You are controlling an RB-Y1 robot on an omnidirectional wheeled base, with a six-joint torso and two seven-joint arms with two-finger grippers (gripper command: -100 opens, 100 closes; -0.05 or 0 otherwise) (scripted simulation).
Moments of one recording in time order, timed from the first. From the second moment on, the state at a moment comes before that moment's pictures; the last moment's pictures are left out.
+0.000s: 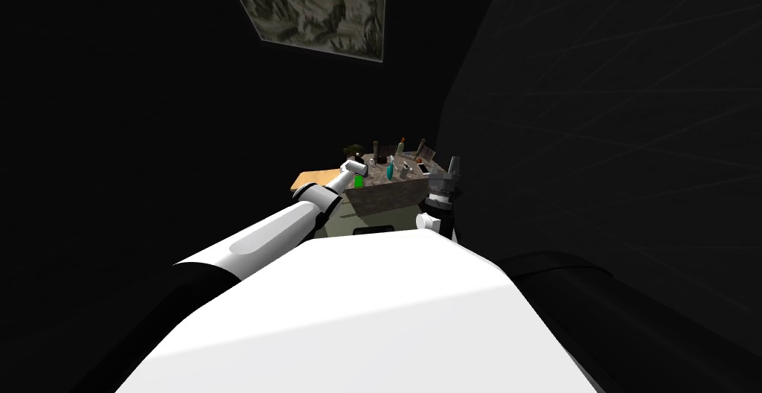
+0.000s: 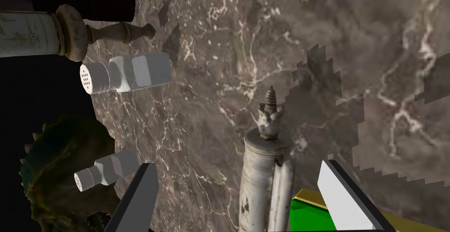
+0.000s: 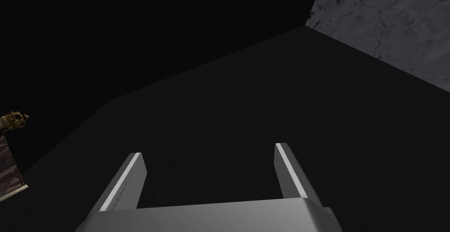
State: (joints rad) left arm -1.01 0.10 -0.29 -0.62 0.32 0.76 0.32; right arm 0.53 0.05 0.00 -2.35 -0.08 -0.46 0.03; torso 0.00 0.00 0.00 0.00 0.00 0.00
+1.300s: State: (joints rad) left arm -1.03 0.10 -0.30 -0.50 0.32 0.81 0.32; right arm 0.53 0.05 0.00 -2.35 -0.08 -0.46 0.03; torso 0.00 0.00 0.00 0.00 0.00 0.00
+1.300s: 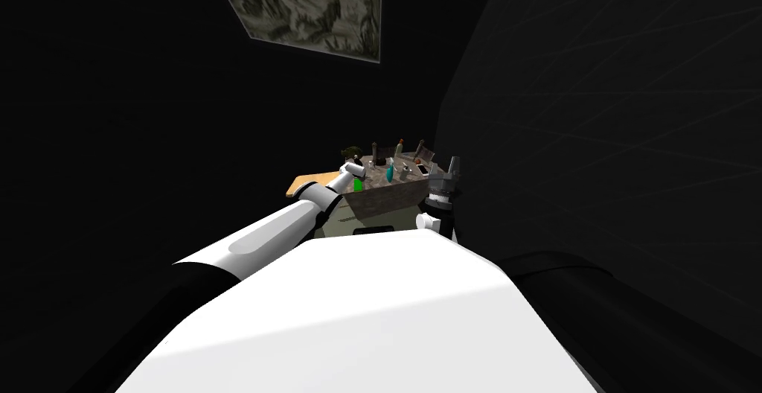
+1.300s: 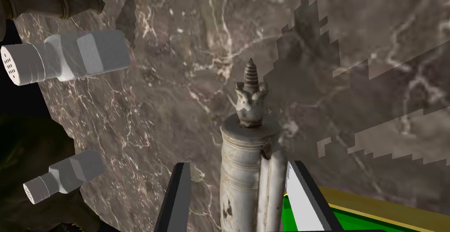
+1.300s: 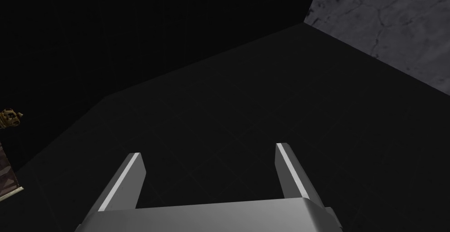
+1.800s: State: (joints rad) left arm -1.03 0.10 -0.30 -0.50 0.32 0.80 0.32; right arm 0.53 0.05 0.00 -2.35 -0.08 -0.46 0.03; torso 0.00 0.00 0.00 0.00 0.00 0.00
